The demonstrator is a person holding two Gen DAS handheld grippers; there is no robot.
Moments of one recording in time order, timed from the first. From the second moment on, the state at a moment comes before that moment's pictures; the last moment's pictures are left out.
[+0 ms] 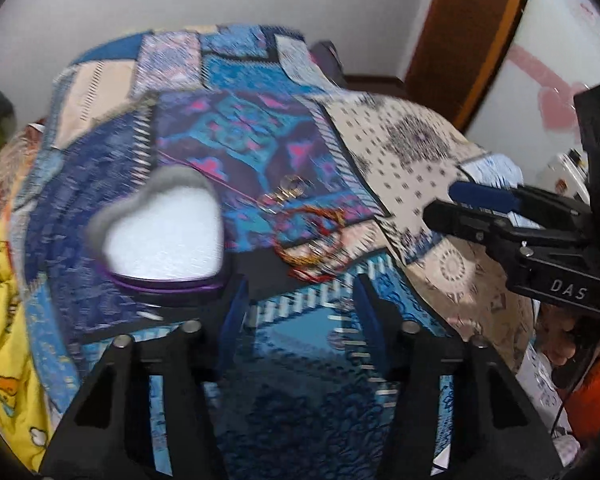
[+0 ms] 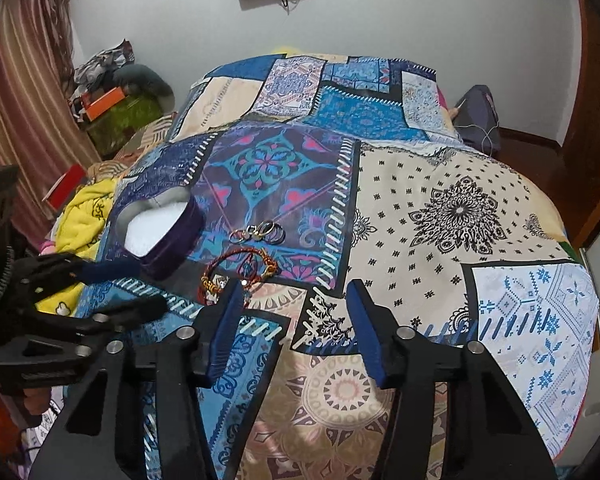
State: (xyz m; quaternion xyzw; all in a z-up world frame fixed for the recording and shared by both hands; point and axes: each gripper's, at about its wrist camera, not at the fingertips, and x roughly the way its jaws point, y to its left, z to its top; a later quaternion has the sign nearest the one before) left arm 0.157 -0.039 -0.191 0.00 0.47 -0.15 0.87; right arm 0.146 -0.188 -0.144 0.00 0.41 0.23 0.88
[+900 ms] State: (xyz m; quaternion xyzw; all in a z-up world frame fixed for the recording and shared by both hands) left arm 0.163 -0.037 -0.210 -0.01 0.47 -0.15 0.87; right arm 0.158 -0.163 -0.177 0.00 0.45 0.28 0.85
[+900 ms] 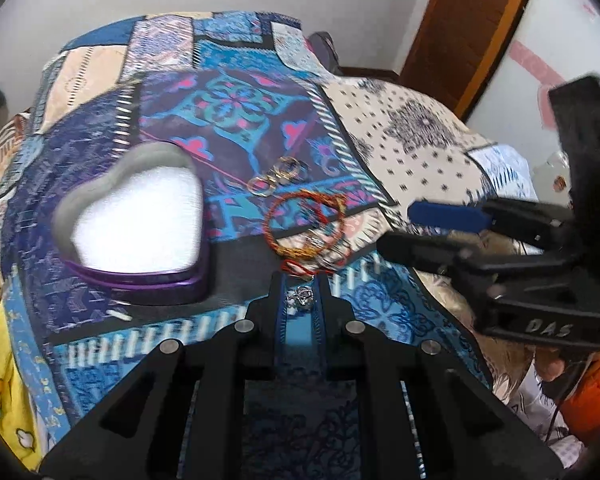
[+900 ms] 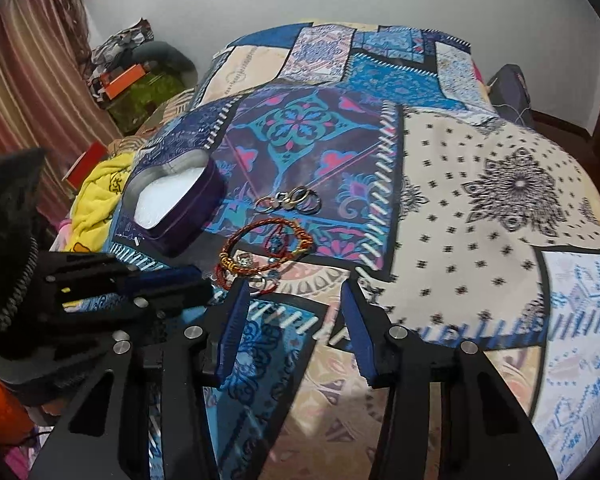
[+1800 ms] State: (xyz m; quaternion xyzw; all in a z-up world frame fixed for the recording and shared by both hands) left arm 0.175 -0.021 -0.200 -0.02 0.44 -0.12 0.89; right arm 0.196 -0.137 -0.199 -0.03 0.48 0.24 0.85
